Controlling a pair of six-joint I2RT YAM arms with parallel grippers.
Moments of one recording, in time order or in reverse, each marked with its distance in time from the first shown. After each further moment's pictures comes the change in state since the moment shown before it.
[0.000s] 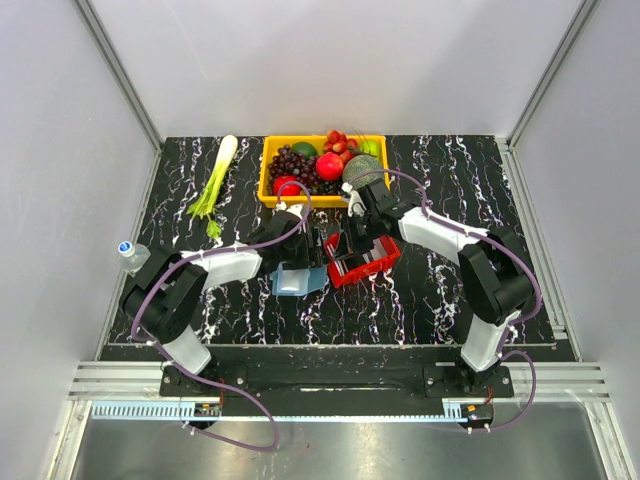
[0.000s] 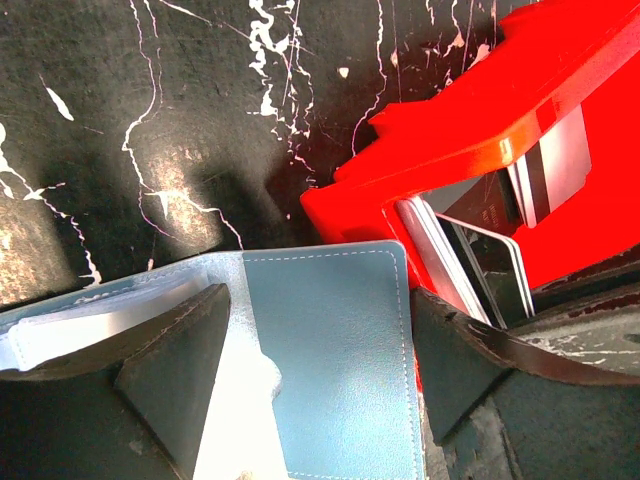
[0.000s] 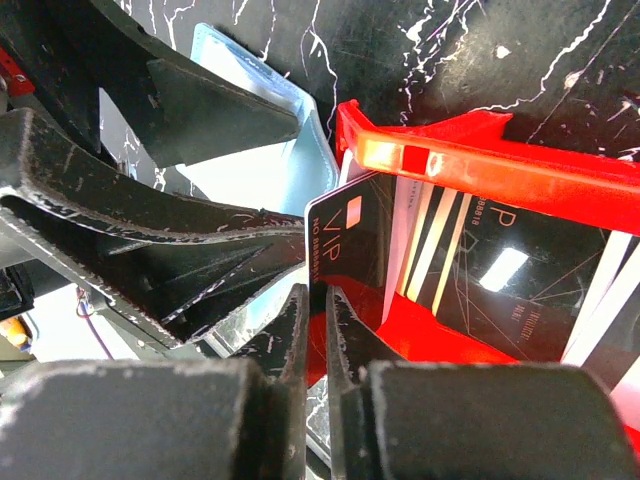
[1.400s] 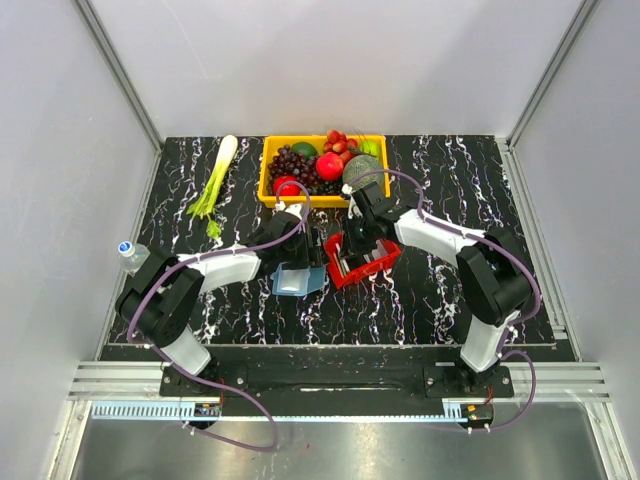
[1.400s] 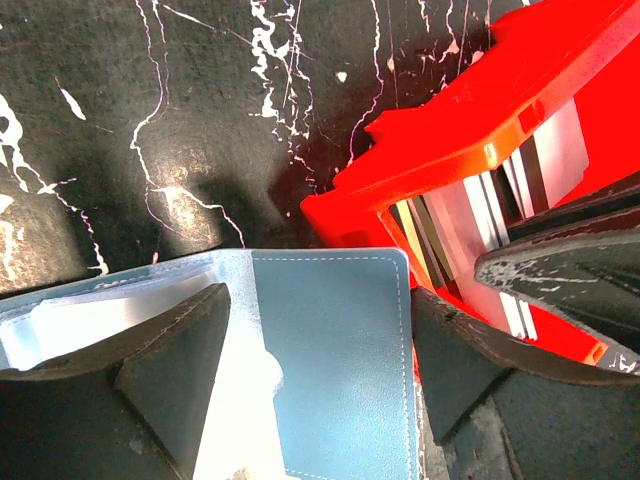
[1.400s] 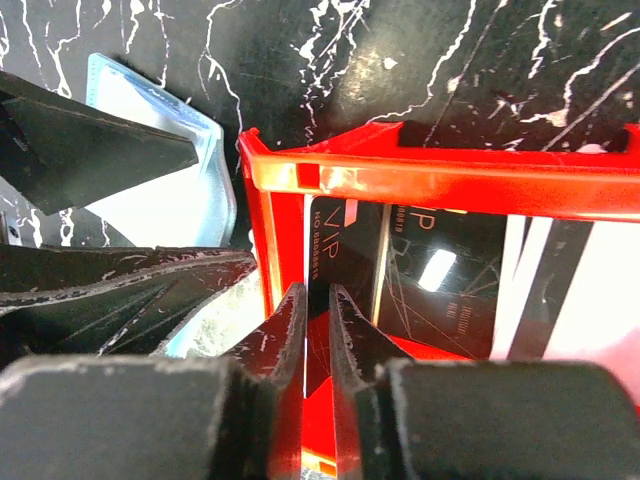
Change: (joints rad) left arm -0.005 -0.029 -0.010 -0.003 -0.036 -0.001; right arm 0.027 0.009 -0.001 -0.020 0.217 -0.013
